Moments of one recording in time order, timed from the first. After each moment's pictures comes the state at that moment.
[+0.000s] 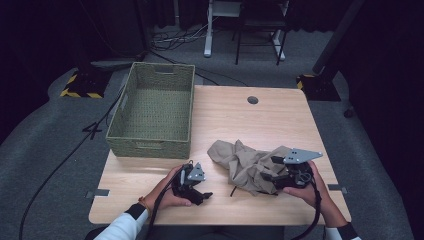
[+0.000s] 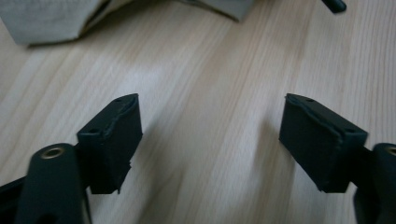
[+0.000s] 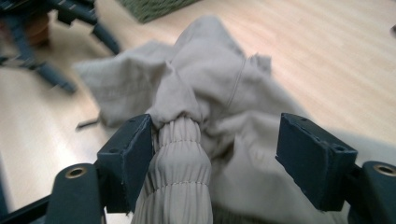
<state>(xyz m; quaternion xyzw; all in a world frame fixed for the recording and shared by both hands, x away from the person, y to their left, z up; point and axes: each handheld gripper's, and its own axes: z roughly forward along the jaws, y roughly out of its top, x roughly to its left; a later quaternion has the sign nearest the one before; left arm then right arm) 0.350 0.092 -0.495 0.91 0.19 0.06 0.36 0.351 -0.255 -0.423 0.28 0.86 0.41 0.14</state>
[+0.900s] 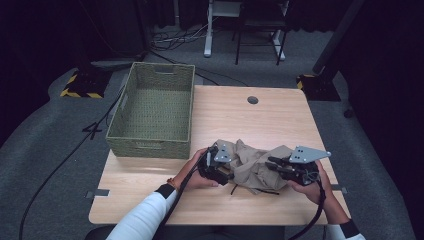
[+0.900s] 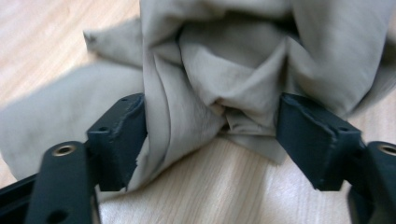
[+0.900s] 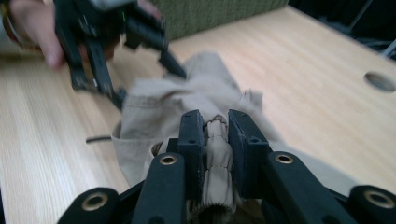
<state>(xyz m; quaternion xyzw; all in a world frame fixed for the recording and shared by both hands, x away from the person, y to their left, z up) 0.399 0.028 -0.480 0.91 0.17 0.09 0.38 0.350 -0.262 -0.405 0.24 0.85 0.44 0.18</state>
